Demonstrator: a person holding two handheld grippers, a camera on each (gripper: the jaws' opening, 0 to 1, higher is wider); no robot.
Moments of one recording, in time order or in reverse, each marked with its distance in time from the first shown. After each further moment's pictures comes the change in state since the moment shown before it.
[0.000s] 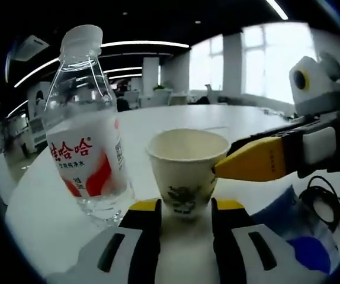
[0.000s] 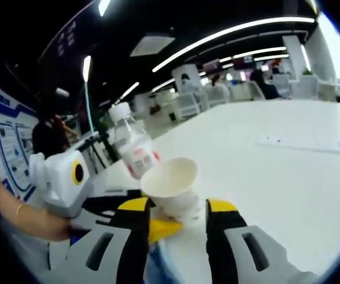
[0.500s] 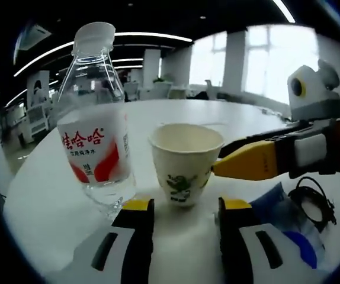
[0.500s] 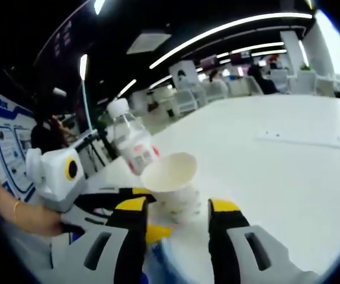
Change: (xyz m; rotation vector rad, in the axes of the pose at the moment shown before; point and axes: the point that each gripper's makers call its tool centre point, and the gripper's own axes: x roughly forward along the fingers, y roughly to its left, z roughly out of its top) left arm -0.017 -0.005 -0.003 -0.034 0.032 -0.031; right arm -0.005 0.003 -0.005 0.014 0.032 -0.005
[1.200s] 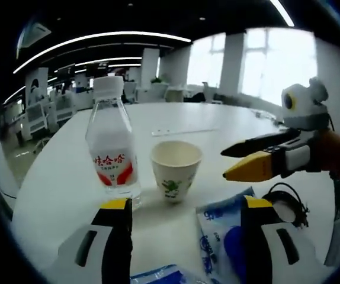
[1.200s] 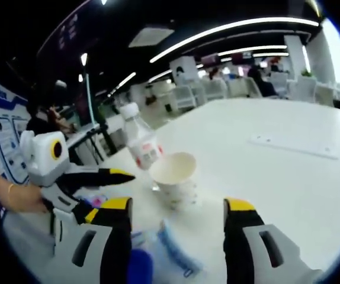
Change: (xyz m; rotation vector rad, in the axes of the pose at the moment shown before) left arm -0.057 -0.016 0.024 -0.021 -0.001 -0.030; right arm -0.041 0.006 0.007 -0.046 0.043 -0.036
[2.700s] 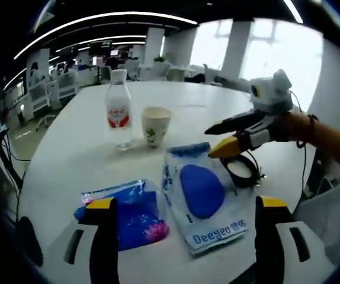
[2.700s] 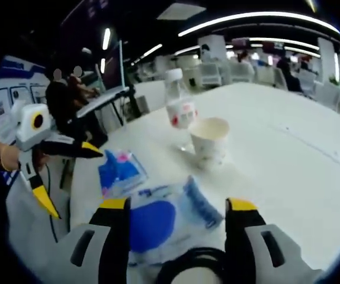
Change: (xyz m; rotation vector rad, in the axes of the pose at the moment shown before) left arm -0.113 -0.058 -0.059 -0.079 0.180 0.012; right arm -0.038 0.032 -0.052 -0.166 0.216 0.127
